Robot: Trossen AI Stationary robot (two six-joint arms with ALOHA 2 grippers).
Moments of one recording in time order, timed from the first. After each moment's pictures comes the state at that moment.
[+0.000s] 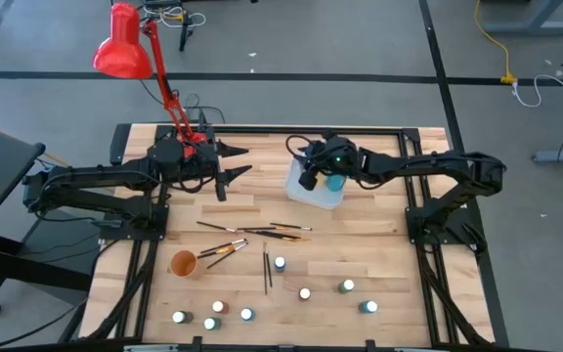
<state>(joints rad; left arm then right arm) 0.18 0.94 0.74 0.16 -0.09 0.11 -0.31 1.53 0.89 0.24 0.24 -0.11</state>
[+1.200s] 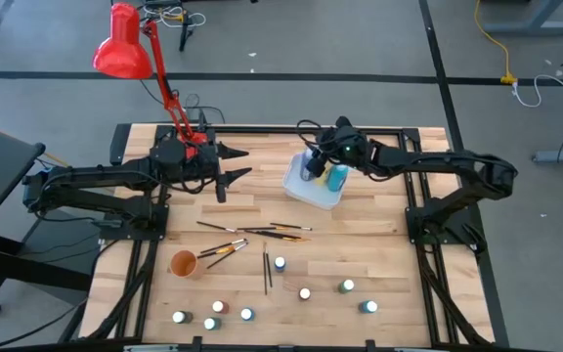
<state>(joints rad) 0.18 0.94 0.74 0.12 -0.09 0.11 -0.37 1.43 0.89 0.14 0.32 -0.14</state>
